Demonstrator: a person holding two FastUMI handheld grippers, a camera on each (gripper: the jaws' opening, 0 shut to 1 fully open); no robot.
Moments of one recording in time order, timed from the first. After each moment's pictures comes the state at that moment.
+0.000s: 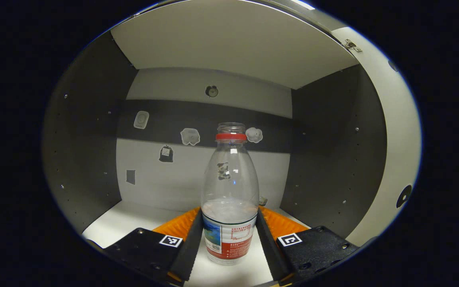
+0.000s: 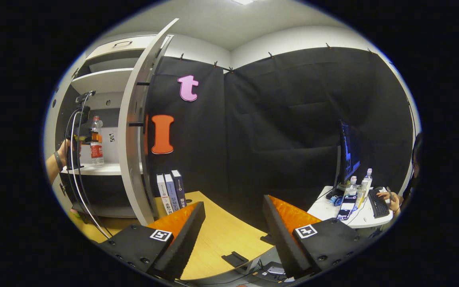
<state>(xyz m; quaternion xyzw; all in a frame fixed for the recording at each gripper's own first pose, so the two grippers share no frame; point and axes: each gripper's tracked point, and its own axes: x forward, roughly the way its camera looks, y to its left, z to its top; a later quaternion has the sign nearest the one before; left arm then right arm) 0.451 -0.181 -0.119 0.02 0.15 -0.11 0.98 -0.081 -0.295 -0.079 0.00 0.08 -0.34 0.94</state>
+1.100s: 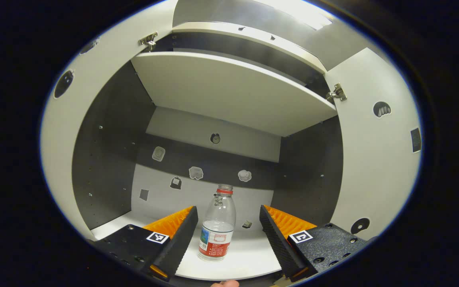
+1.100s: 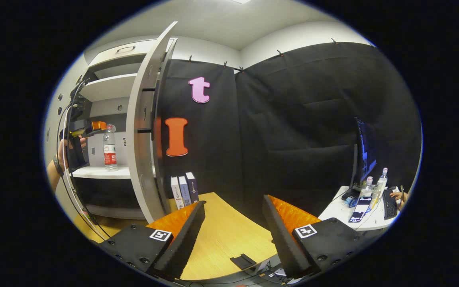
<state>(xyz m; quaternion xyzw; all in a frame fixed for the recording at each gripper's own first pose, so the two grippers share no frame) 0.360 -0.180 0.004 -0.04 0.02 -0.09 0.99 -0.058 -0.294 -0.071 0.02 0.07 -0.26 0.96</state>
